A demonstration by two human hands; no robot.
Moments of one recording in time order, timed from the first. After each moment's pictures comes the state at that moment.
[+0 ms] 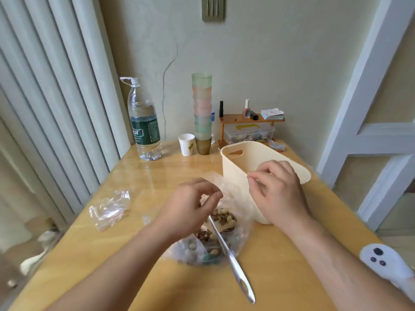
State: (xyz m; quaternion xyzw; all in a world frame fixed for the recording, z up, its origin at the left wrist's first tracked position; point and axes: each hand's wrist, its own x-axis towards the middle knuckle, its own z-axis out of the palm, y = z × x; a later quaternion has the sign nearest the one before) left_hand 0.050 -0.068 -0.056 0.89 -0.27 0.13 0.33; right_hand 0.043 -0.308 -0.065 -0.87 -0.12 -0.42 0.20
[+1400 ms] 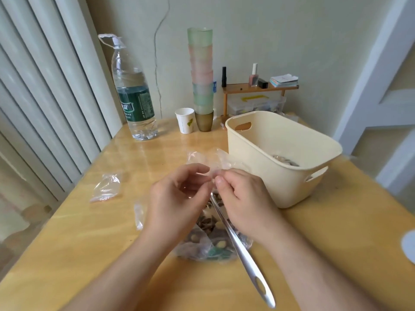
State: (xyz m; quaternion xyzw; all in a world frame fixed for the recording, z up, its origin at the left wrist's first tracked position) left_hand 0.047 -0.072 -0.105 0.77 -0.11 0.18 0.60; right_hand 0.049 -0.231 -0.111 -0.88 -0.14 -0.20 0.40
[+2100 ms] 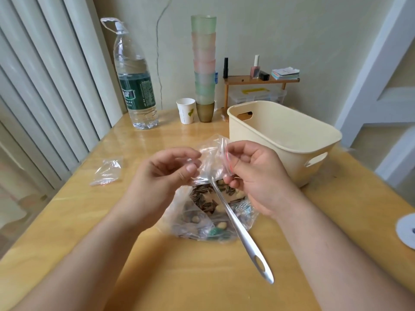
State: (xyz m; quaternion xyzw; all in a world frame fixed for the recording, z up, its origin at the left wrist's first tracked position) left_hand 0.052 -0.031 -0.102 0.66 -0.20 0.02 0.73; right_hand 0.040 -0.233 -0.089 -0.65 -0.05 -0.05 0.75
